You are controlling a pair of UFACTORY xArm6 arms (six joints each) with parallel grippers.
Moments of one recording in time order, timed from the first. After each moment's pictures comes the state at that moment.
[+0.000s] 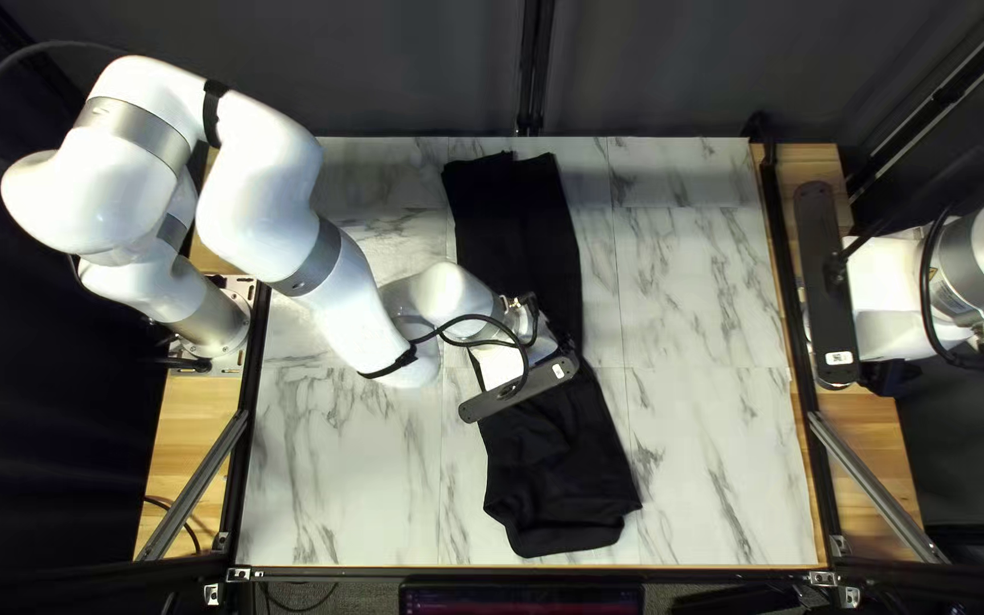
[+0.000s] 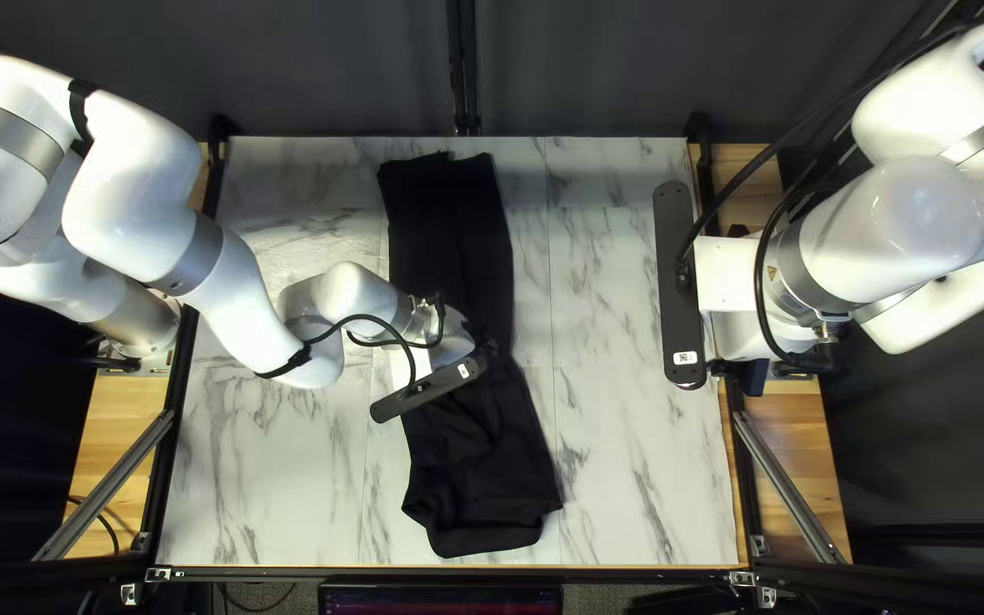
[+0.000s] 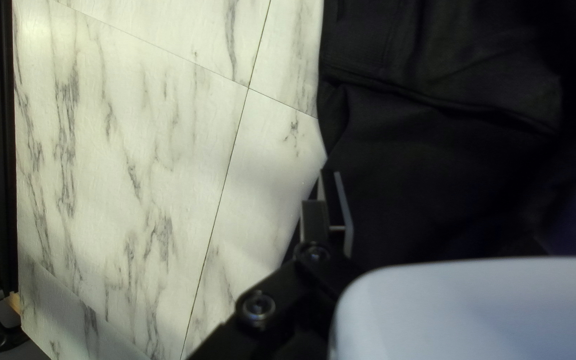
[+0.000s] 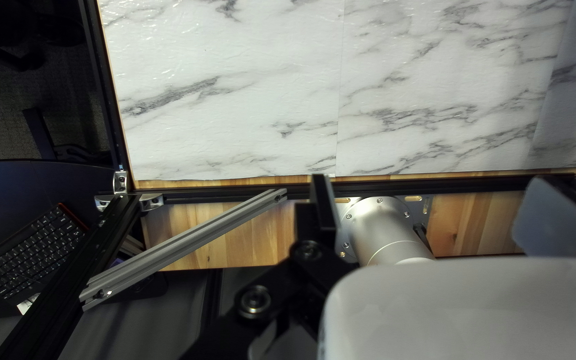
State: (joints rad) left arm -0.22 0.34 -0.85 -0.55 -0.07 1.61; right arm 0.58 -0.71 -0.97 -0.11 1.65 0.55
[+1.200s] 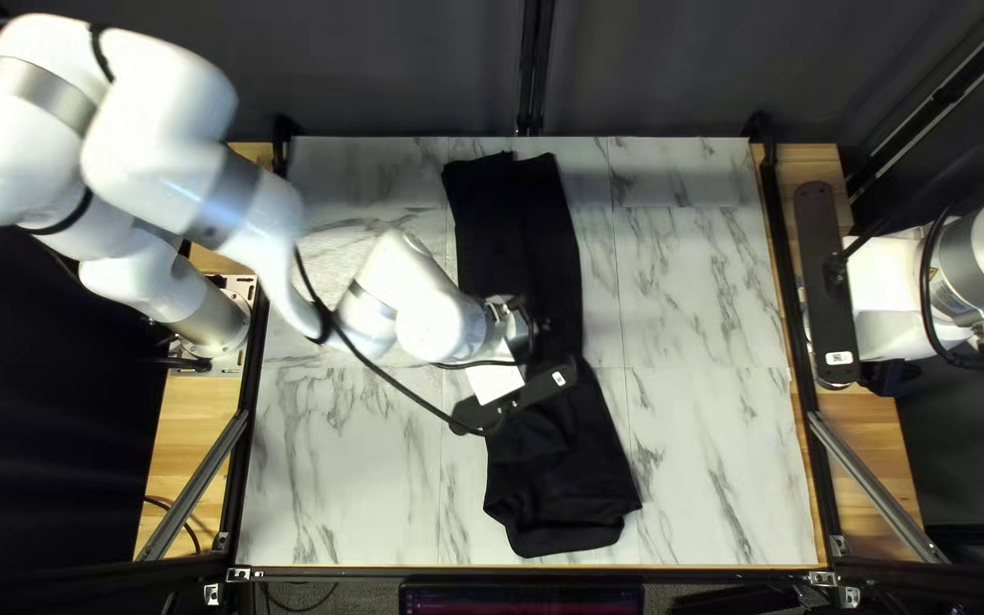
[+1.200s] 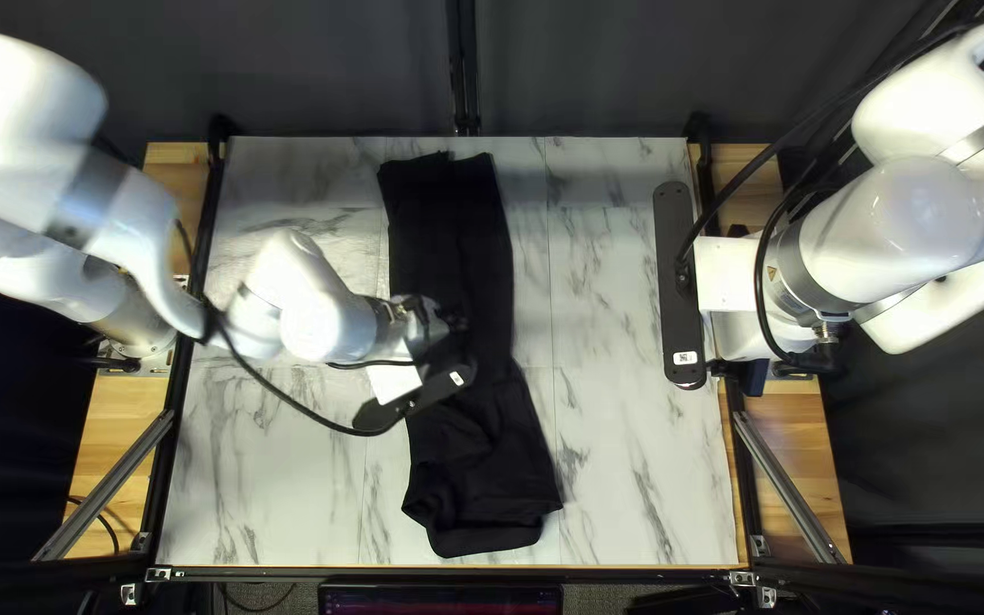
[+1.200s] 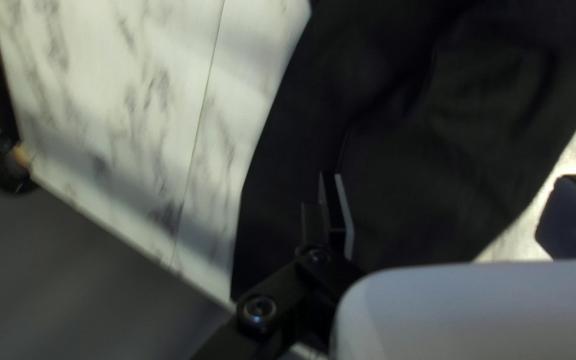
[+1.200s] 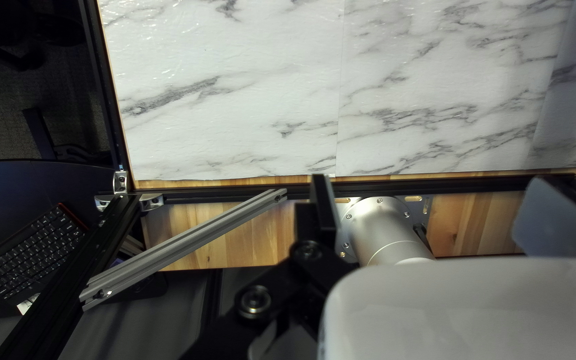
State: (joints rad) left arm -0.18 -0.09 -0.90 0.53 0.82 0.61; right arm 0.58 -0.71 -0.97 -0.11 1.65 0.55
